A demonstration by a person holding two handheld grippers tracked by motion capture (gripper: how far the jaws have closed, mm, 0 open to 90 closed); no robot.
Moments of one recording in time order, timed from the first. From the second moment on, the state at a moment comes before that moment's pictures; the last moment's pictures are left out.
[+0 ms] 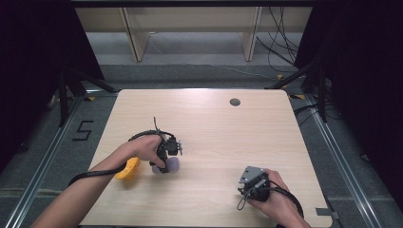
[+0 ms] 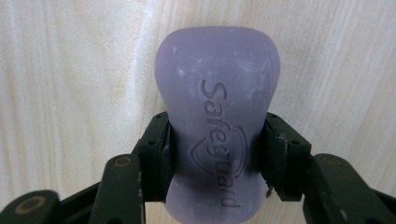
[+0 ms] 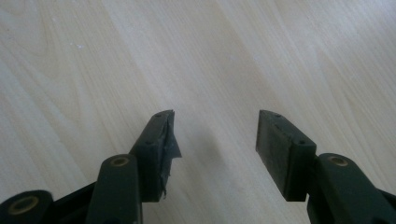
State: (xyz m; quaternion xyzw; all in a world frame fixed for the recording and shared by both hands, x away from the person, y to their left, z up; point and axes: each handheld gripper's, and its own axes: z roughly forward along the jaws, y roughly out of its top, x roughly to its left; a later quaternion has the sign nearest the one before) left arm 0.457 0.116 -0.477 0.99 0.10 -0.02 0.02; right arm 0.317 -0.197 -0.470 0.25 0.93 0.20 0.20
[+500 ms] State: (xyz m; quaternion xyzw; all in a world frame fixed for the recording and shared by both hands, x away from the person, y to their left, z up) left arm 0.448 0.123 -0.474 0.99 0.13 0.00 0.04; right arm 0.317 -0.198 -0.470 0.25 0.93 0.20 0.19
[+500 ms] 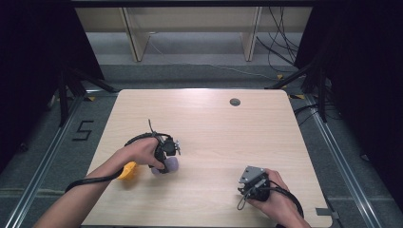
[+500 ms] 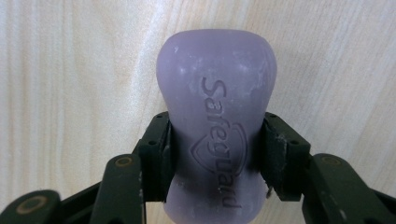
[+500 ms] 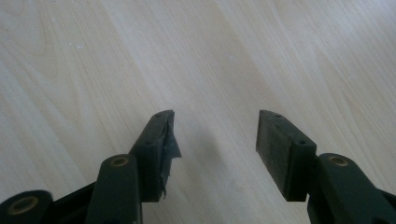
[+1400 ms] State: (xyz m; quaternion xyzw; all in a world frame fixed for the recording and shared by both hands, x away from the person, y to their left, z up) left arm 0.421 0.139 -0.455 0.94 0.22 0.17 0.20; right arm 0.317 -0.199 -0.468 0.25 0.92 0.22 0.20
